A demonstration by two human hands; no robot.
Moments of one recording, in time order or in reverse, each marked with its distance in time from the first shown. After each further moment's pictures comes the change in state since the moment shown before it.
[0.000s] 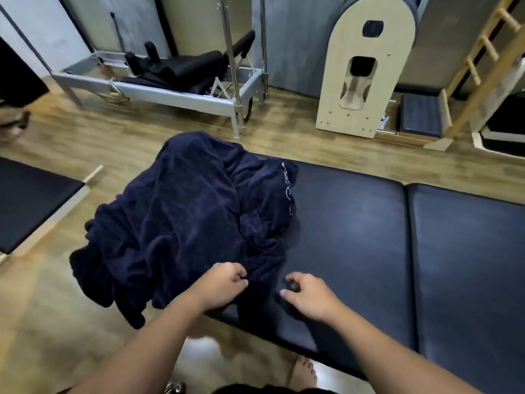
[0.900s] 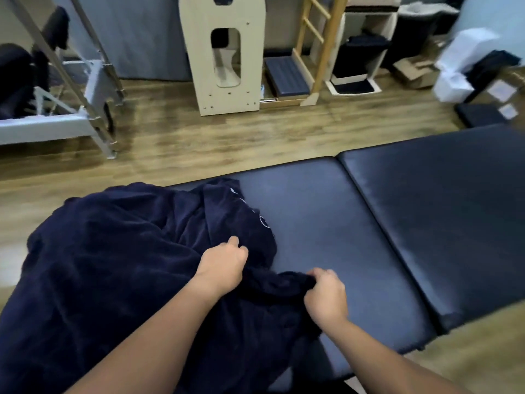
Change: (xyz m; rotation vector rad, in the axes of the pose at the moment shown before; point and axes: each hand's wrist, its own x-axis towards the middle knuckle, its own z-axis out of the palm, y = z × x) left_hand 0.207 0.032 -0.095 0.876 -0.028 0.633; right_hand 0.077 -0.058 0.011 0.247 0.712 0.727
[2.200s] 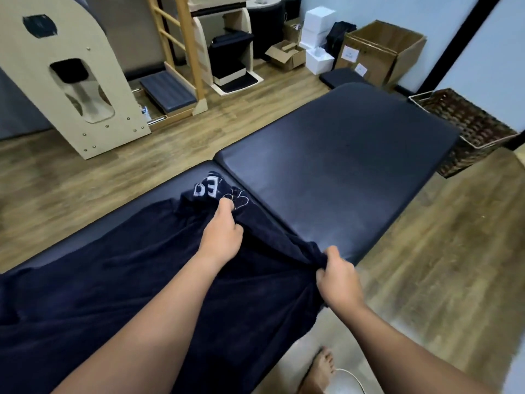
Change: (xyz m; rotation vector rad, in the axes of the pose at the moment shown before) left_hand 0.108 0.247 -0.060 -0.753 0.137 0.155; right_hand 0.004 0.207 -0.134 0.050 0.324 0.273
